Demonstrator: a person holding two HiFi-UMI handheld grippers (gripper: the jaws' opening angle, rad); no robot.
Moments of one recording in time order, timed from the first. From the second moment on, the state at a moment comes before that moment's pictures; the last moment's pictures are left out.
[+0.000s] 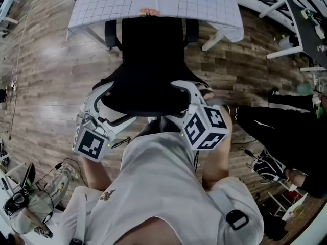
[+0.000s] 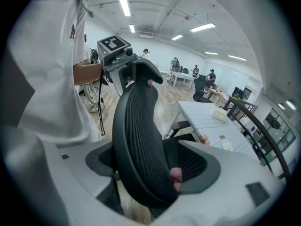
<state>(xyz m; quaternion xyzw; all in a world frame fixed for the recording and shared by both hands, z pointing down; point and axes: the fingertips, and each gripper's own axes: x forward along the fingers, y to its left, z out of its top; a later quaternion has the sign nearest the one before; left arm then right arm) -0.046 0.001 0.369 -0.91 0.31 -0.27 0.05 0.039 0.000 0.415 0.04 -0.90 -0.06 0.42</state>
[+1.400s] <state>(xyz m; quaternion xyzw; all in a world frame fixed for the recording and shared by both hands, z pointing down) -0.100 -0.045 0.369 -0.92 0.27 -0.26 0.05 -0.014 -0.043 0.415 0.08 -0.90 -0.05 0.42</state>
